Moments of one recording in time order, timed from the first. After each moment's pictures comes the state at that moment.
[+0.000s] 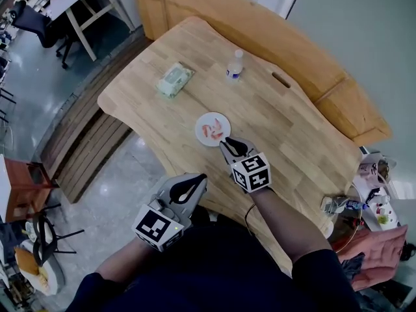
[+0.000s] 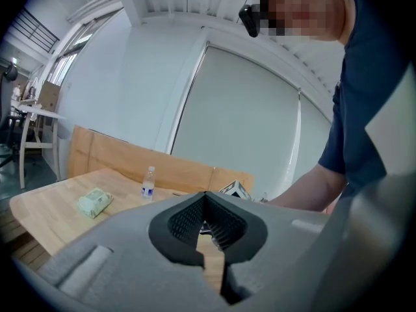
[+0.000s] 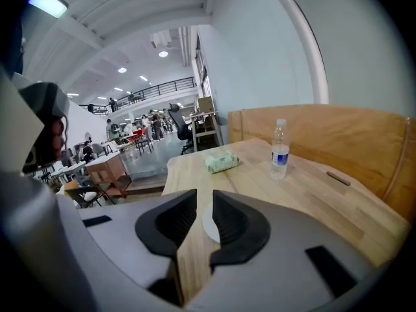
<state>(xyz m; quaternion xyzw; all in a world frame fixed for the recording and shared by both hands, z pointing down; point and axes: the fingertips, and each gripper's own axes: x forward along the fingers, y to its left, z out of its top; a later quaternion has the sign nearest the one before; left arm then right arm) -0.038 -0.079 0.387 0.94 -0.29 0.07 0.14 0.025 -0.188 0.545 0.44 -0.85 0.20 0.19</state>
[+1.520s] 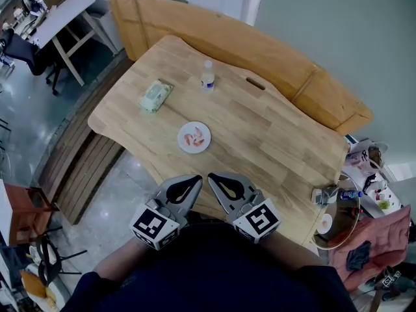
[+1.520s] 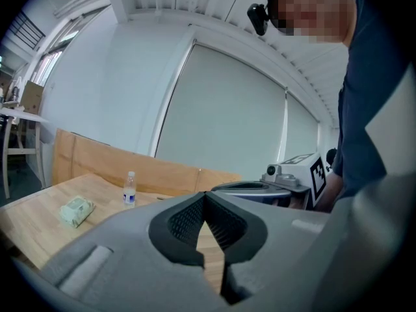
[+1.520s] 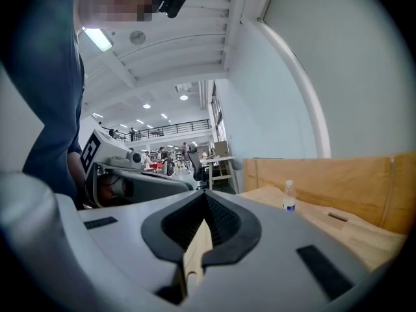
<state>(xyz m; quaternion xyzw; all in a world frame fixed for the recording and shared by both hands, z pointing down) 0.008 -0.055 0.364 0.96 -0.24 0.07 0.12 0.025 -0.056 0.371 0.42 -0.90 0.09 0.03</state>
